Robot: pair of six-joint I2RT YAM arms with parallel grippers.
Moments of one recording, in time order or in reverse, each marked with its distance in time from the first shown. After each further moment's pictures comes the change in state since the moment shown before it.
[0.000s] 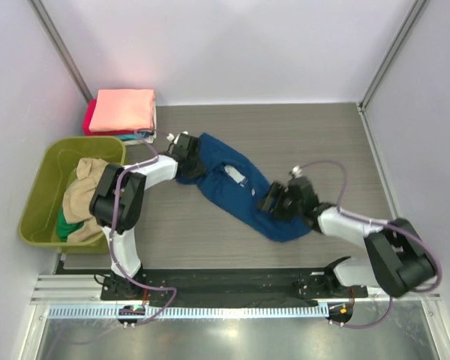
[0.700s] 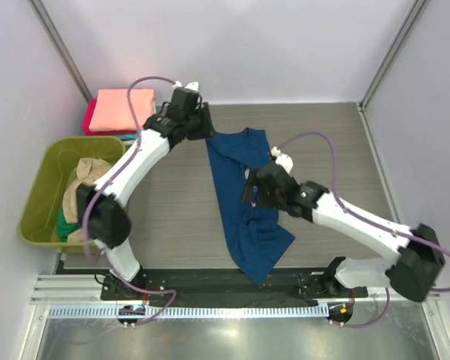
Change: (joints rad) left arm -0.069 0.012 0.693 -0.423 0.049 0.244; right arm 0.440 -0.181 0.417 -0.637 0.450 0.077
